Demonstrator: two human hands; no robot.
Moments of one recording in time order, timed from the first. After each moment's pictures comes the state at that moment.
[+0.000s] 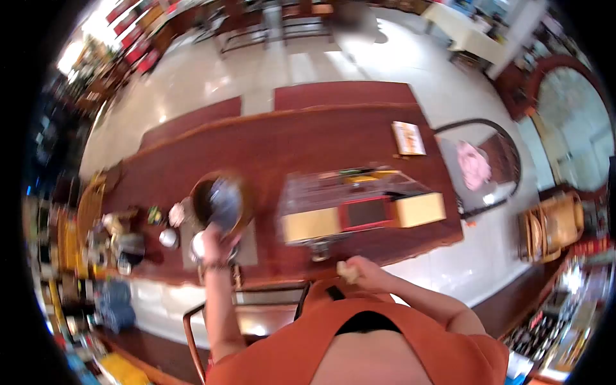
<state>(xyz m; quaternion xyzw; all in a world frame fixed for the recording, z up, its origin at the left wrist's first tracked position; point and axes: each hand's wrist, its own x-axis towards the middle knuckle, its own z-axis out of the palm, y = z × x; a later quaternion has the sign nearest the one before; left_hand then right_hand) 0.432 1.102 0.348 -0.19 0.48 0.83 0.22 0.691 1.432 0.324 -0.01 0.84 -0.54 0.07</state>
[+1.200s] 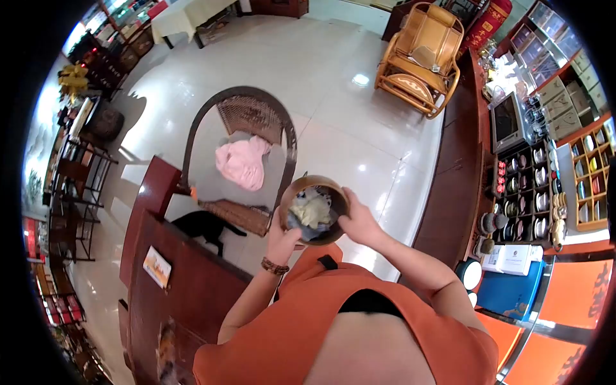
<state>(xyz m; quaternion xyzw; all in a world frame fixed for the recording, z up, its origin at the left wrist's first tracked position) 0.912 1.980 0.350 0.29 0.57 0.46 0.61 1.111 2.035 0.403 0.58 0.59 -0.52 -0.20</state>
